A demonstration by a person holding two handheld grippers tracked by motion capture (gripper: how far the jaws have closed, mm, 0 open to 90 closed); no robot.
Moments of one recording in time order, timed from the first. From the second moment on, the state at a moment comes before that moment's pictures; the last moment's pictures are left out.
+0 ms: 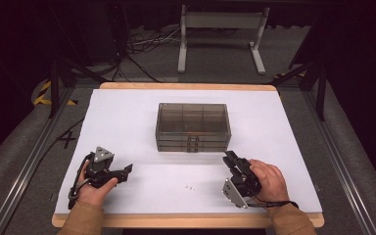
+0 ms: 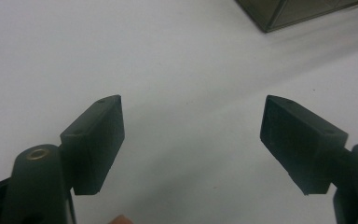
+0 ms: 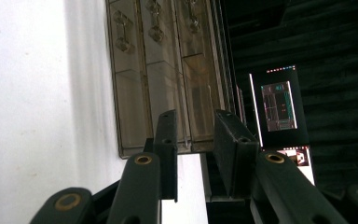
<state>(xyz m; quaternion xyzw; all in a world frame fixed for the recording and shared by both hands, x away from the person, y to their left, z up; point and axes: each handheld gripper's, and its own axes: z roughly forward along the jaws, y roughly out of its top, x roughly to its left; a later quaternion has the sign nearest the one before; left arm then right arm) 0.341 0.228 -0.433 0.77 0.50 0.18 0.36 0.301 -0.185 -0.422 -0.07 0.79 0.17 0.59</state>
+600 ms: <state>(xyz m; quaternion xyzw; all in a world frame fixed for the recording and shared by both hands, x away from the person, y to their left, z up) 0.342 0.227 -0.433 0.77 0.49 0.18 0.36 0.307 -0.156 -0.428 -0.09 0.78 0.17 0.59</state>
